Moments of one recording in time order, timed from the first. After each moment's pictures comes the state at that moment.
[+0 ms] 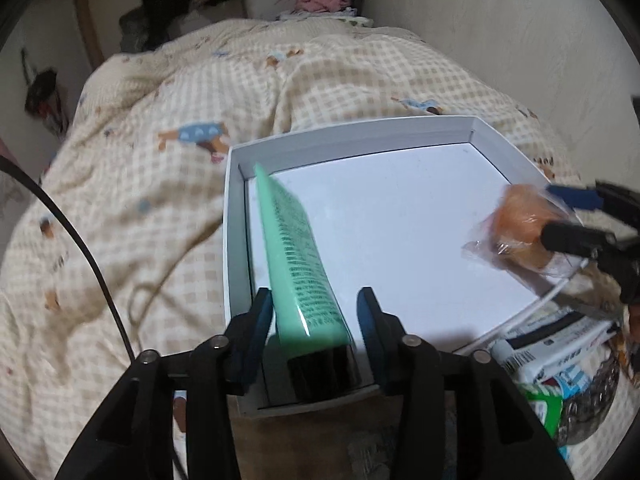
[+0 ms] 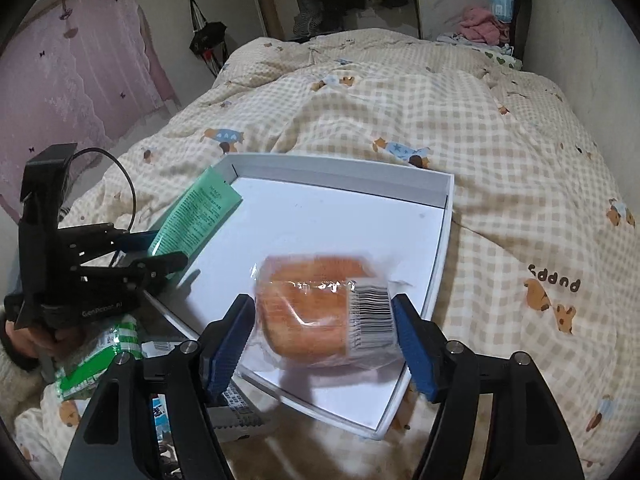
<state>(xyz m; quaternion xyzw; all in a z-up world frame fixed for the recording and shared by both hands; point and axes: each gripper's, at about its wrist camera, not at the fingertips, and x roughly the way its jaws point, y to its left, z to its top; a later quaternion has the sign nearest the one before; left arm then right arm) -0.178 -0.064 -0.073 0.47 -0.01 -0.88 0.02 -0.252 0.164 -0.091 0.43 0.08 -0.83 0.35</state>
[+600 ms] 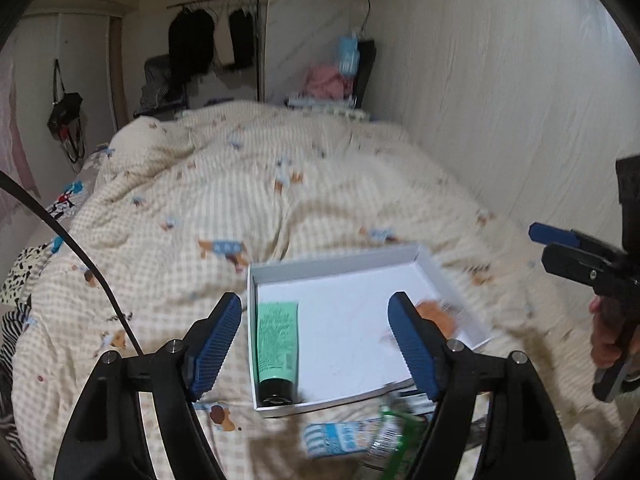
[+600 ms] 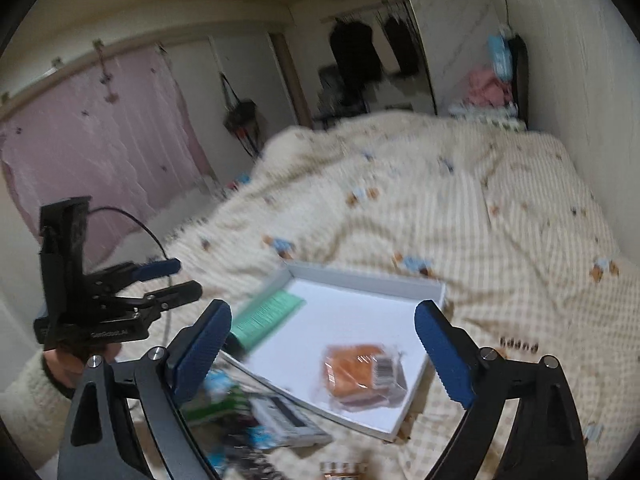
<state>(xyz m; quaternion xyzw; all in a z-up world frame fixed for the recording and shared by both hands) -0.126 -0.065 0.061 0.33 0.05 -0.94 0.02 -0.218 0.200 0.030 0.31 0.00 -0.86 0.41</state>
